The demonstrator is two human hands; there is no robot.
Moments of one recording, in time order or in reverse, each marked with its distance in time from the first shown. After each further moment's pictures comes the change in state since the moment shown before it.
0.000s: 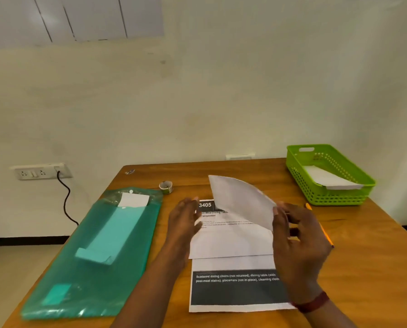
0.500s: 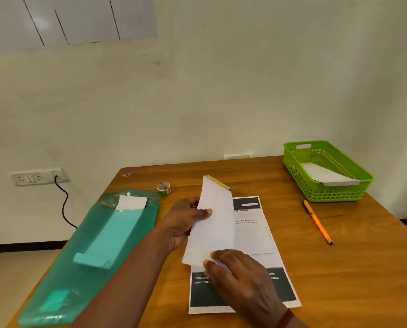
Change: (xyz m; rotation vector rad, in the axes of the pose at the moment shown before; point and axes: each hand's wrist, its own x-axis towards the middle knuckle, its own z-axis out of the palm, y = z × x) left_hand 0.025 0.020 -0.003 0.316 -0.275 -0.126; right_hand -0.079 0.004 0.013 -0.235 -0.736 -0.563
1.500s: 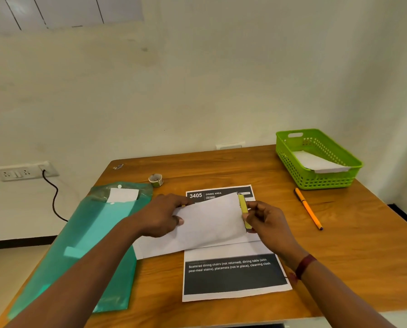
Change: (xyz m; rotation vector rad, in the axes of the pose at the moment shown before) left_hand 0.004 -0.002 -0.050 1.180 -0.118 0.374; right_hand 0.022 0.087 -0.017 0.964 -0.017 1.062
